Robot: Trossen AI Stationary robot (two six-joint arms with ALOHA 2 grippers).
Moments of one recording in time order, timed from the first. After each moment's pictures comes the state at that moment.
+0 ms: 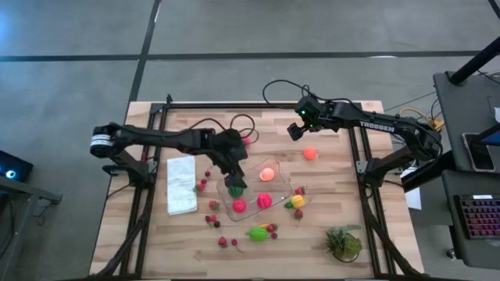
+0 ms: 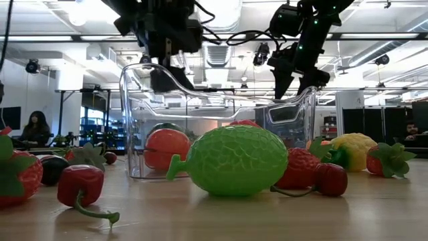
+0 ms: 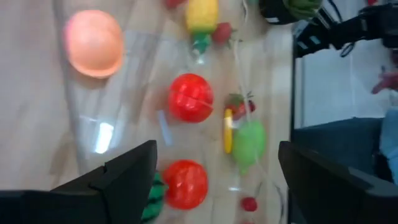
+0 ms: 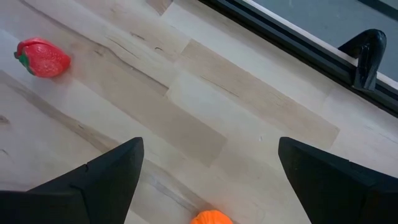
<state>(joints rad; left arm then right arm) 0.13 1.52 1.10 -0.40 0.50 -0.44 -0.46 1.41 1.09 -0.75 0.24 0.45</state>
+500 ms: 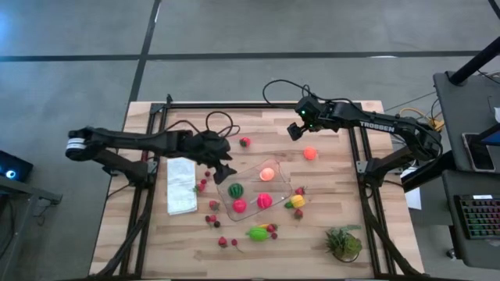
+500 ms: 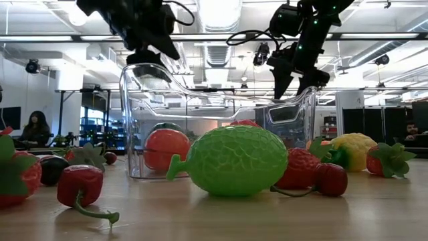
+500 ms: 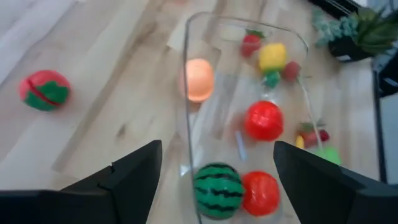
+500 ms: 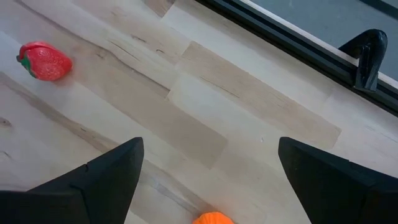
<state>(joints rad) 0.07 1.27 0.96 -0.42 0.06 -0.41 -0.46 1.41 1.09 -0.74 0.24 0.46</state>
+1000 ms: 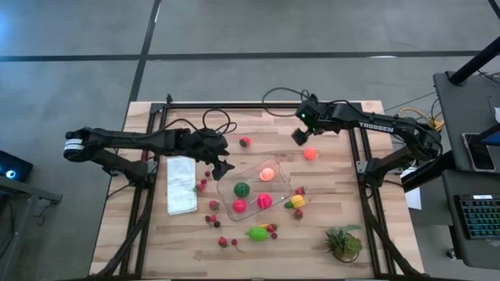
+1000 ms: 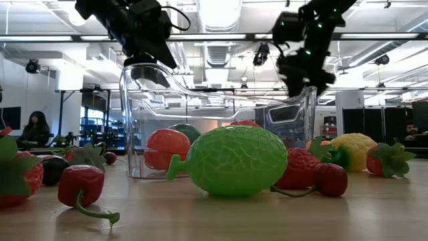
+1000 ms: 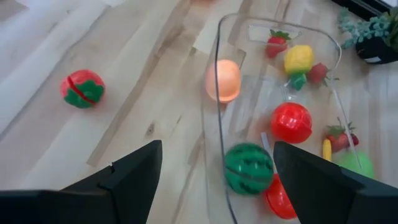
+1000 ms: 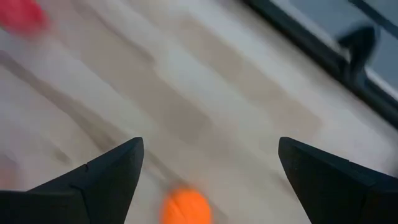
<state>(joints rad) 0.11 1.24 0.93 -0.43 0.01 -0.38 -0.46 1.41 1.07 -0.85 0.25 0.35</state>
